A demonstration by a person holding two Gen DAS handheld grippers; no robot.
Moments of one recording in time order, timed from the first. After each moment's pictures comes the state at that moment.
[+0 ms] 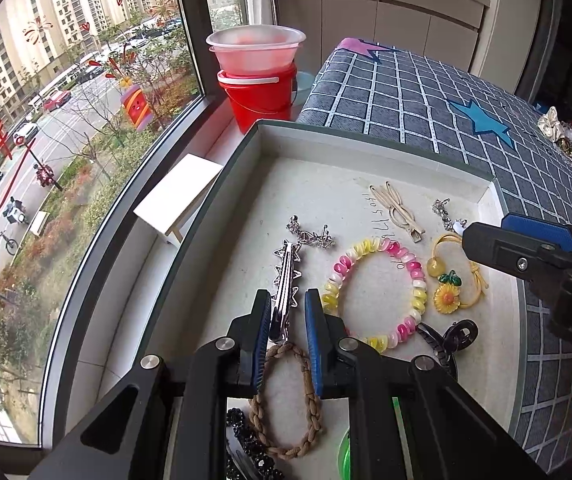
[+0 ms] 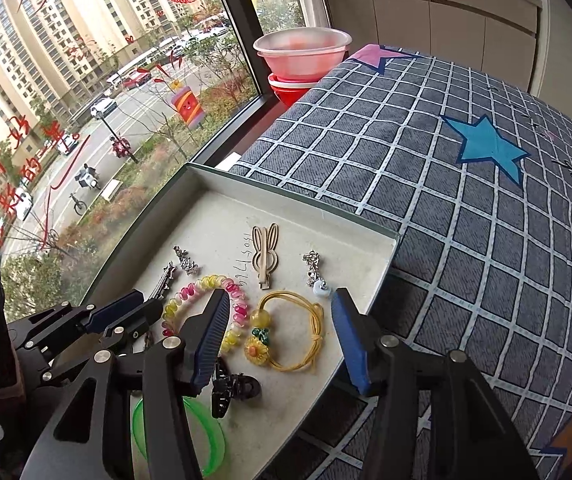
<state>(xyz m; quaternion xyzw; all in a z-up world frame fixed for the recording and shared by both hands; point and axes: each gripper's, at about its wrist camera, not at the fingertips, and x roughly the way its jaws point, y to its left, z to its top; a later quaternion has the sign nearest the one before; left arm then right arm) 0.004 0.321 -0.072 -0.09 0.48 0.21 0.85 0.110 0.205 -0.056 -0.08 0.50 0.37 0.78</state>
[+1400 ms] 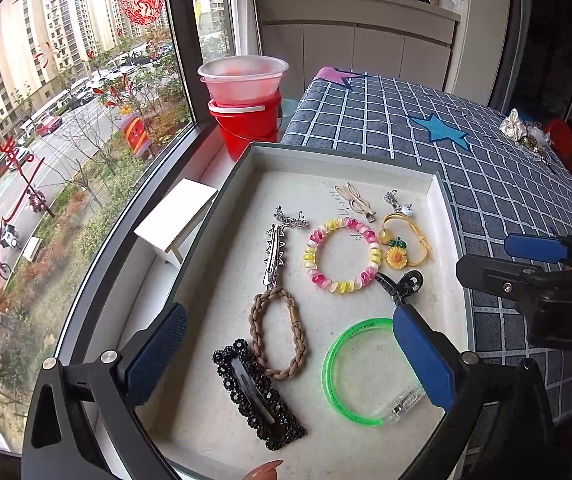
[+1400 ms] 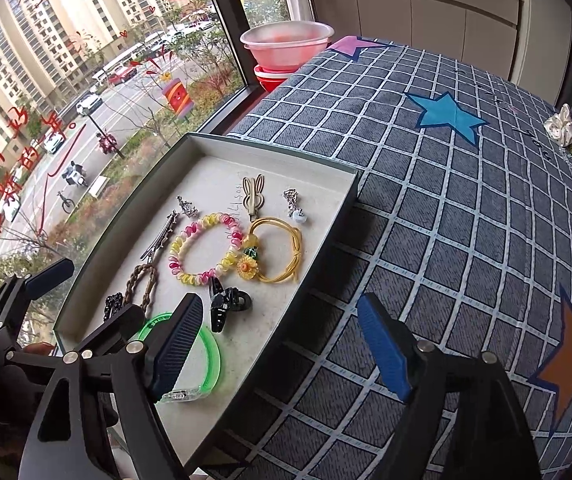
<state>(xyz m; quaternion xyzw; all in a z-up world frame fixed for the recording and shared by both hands) -0.055 0.292 -0.036 -0.07 0.44 0.19 0.88 0.066 0.160 -0.039 -0.09 0.51 0.34 0.78</state>
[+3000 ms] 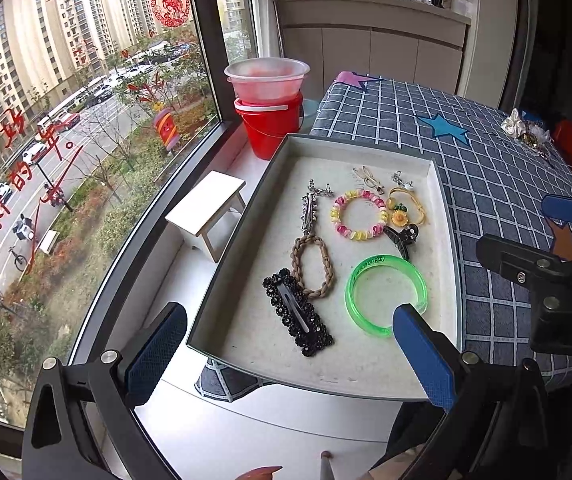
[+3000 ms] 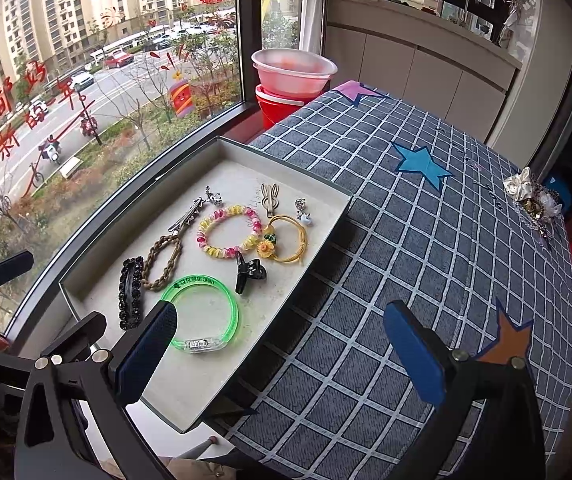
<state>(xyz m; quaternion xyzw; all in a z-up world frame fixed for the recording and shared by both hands) -0.120 0.279 -0.009 -0.07 0.44 0.22 0.87 -0.008 0.157 0.013 -0.19 0.44 0.32 0.82</state>
